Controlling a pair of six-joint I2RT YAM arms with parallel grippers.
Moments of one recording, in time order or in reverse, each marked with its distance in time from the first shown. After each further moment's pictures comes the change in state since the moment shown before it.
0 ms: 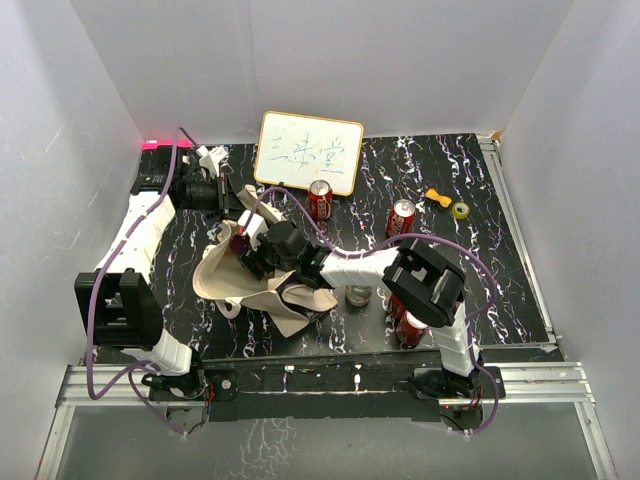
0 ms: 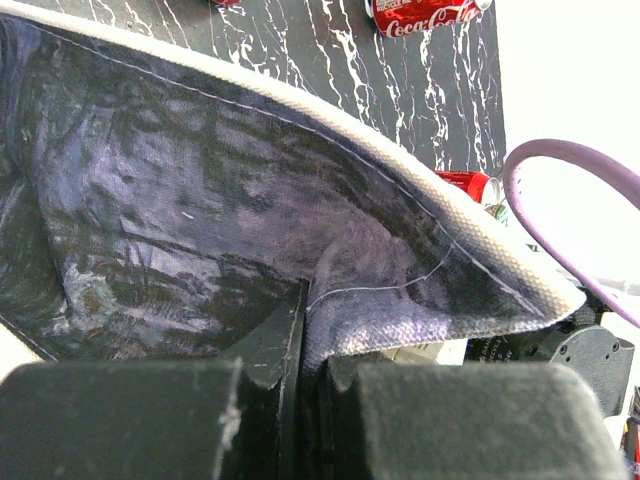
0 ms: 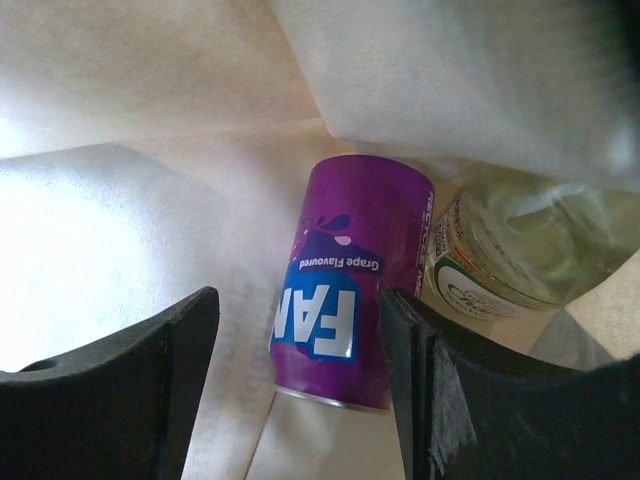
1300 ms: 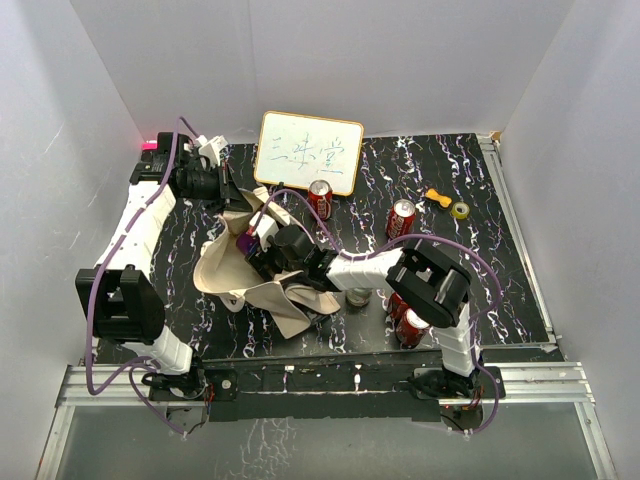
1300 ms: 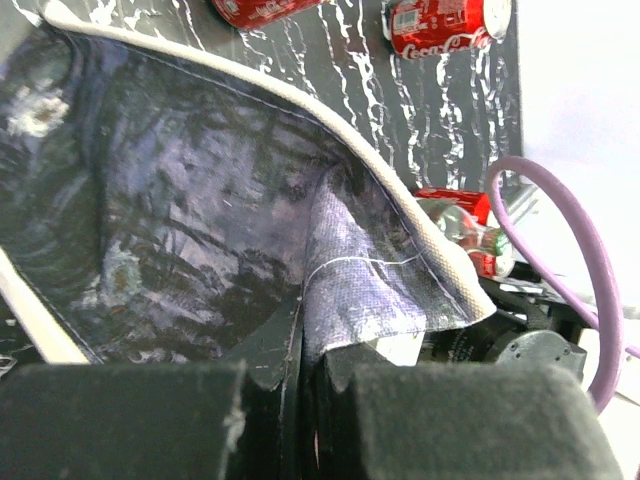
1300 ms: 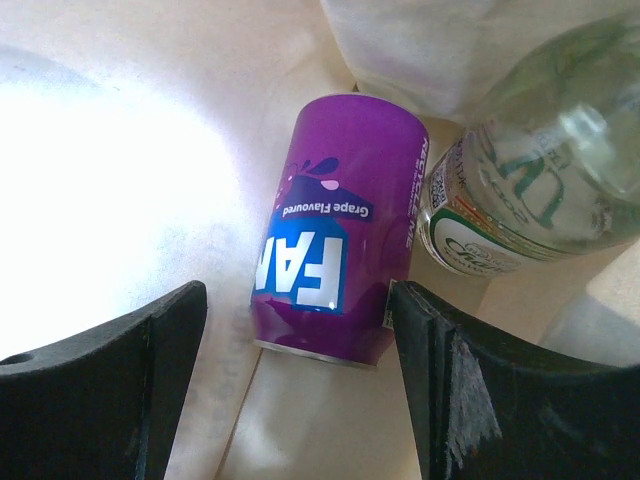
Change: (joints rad) left arm -0.017 0.044 0.163 -0.095 -0.121 -0.008; right arm -0.017 -0.040 -0.099 0.020 0.061 0.032
